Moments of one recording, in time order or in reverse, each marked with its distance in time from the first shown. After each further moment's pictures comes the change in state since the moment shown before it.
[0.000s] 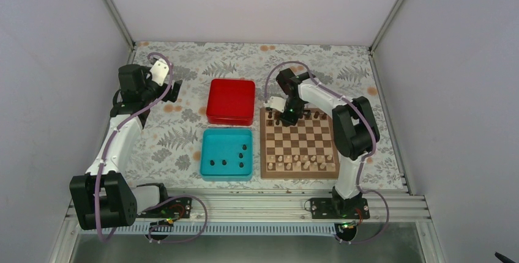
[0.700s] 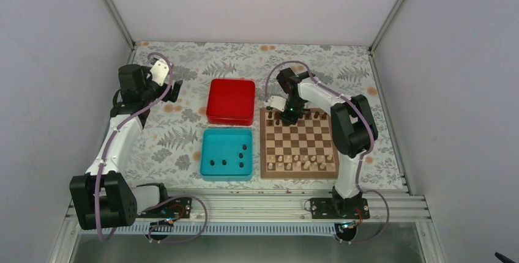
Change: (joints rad) left arm 0.000 0.000 0.000 0.000 0.008 0.000; right arm -0.013 0.032 0.021 0.005 0.001 -0.003
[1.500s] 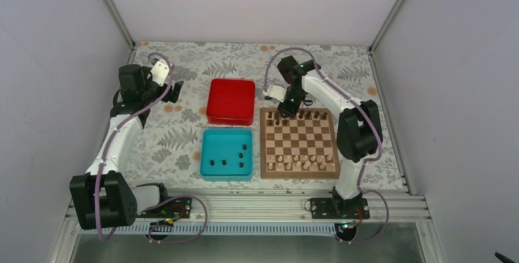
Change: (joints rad) left arm 0.000 0.001 0.000 -0.007 0.016 0.000; right arm 0.013 -0.054 0.131 -0.130 -0.038 -0.003
